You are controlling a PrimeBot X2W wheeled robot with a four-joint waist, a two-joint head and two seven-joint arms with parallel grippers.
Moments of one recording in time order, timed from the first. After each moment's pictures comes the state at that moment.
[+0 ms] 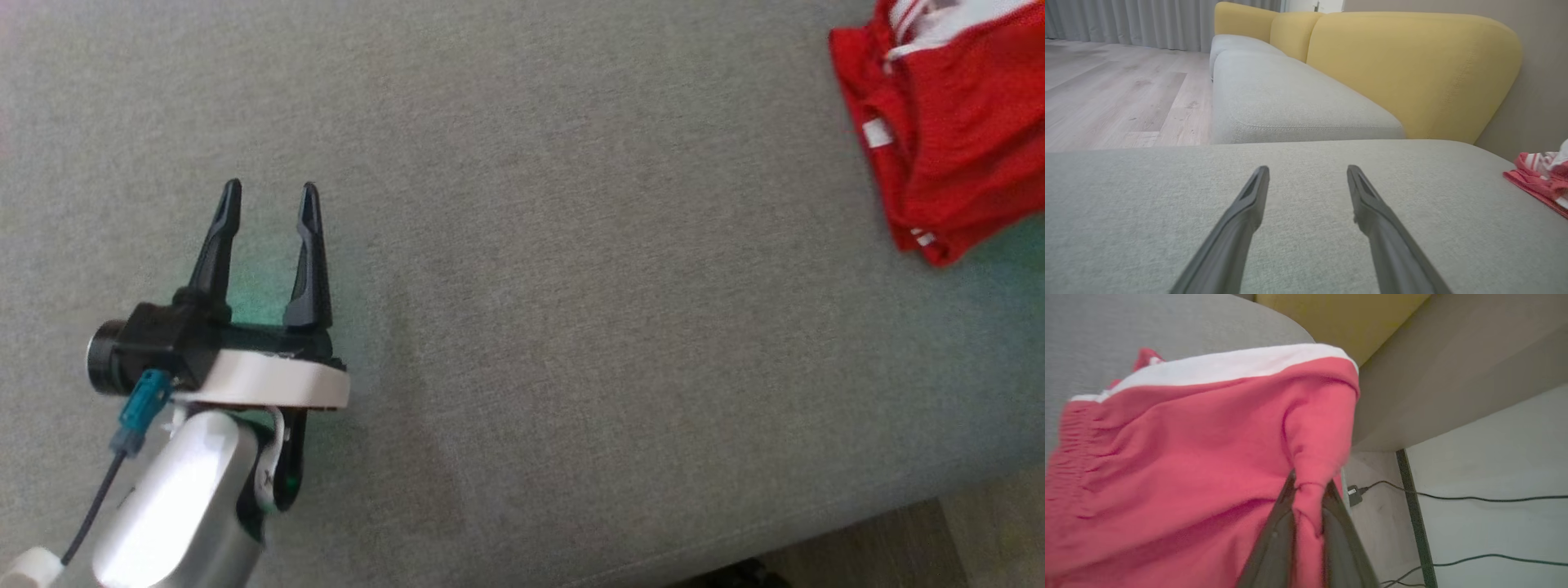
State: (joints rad) left arm -0.35 0.36 -0.48 0.07 -0.54 0.24 -0.19; right arm -0.98 -0.74 0.67 0.86 0.57 0.12 0.28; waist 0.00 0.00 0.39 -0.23
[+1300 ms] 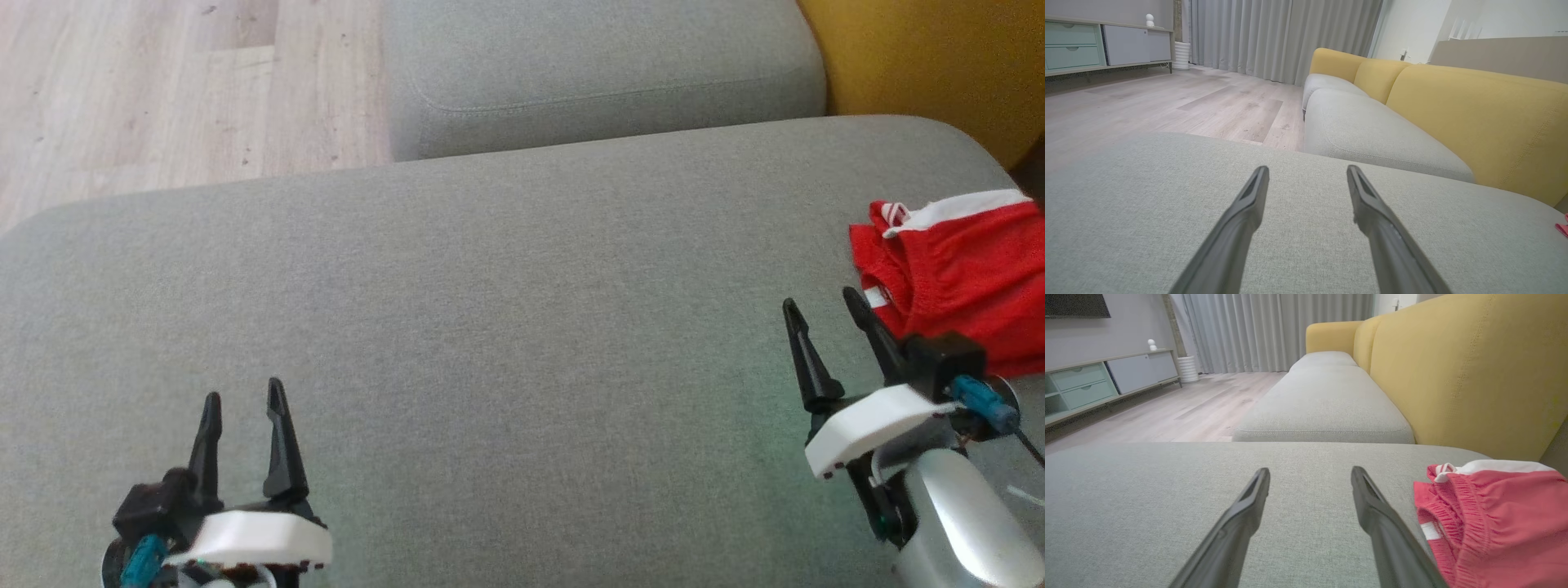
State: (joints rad) left arm -0.01 0.27 -0.35 0.16 -0.62 0.23 -0.25; right arm -0.24 -0.23 0.21 0.49 0.28 0.12 -0.17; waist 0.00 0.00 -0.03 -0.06
